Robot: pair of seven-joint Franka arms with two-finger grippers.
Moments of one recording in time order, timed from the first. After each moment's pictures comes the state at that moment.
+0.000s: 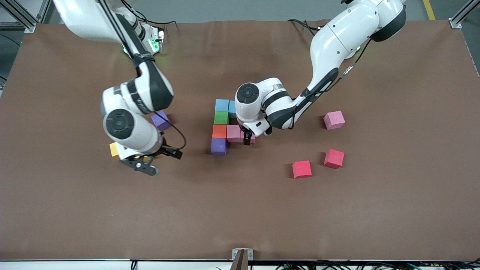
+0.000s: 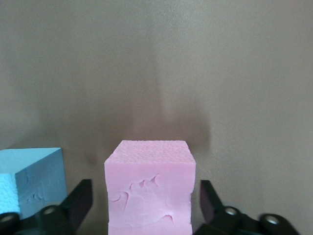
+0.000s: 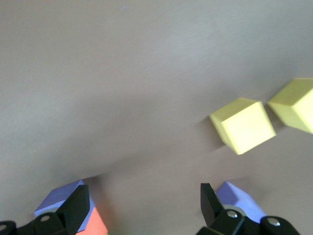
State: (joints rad) left arm -0.31 0.85 -0.62 -1.58 0.59 2.23 -2.60; right arm 0.34 0.47 0.00 -1.56 0.02 1.94 0.74
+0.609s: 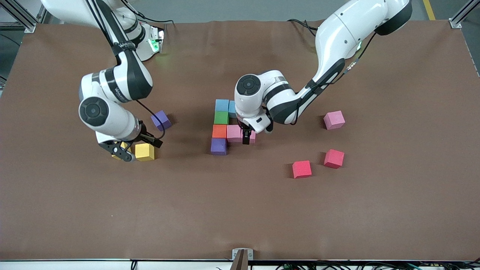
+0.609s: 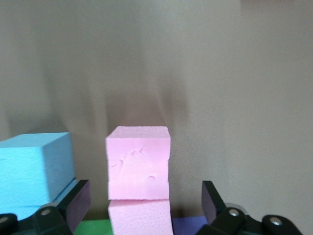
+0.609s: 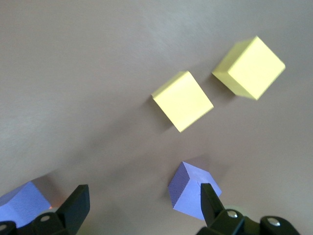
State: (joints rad) left arm -0.24 0.77 -0.71 -1.57 0.59 2.15 -2.60; right arm 0.29 0.24 0.00 -1.95 0.03 2.07 0.84
